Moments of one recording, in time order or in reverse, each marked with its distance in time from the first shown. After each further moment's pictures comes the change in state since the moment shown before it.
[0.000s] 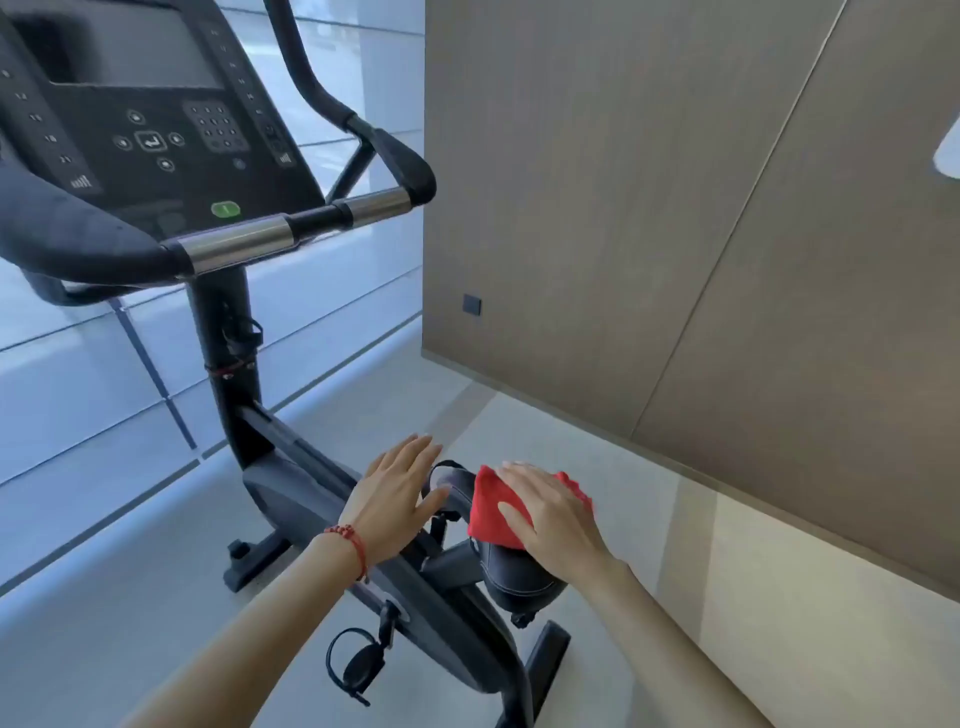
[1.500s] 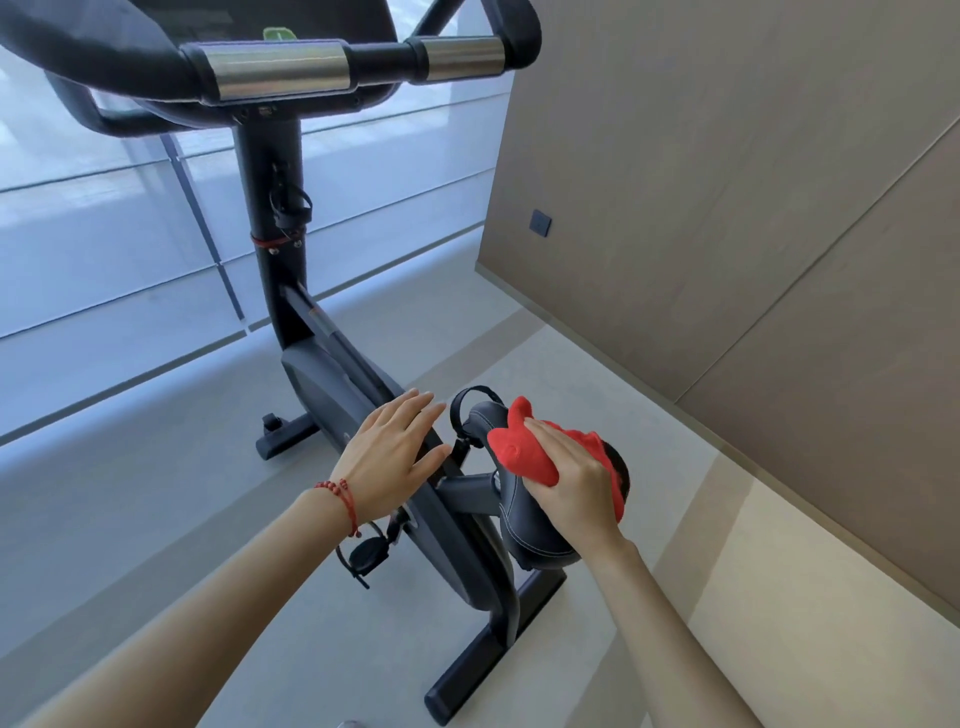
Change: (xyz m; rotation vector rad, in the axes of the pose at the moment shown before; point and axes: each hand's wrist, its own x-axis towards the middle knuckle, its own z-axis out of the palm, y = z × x) left_hand -0.021 -0.031 0.042 -0.050 0.036 -0.150; right_hand 0.014 0.031 0.060 0.187 0.123 -0.023
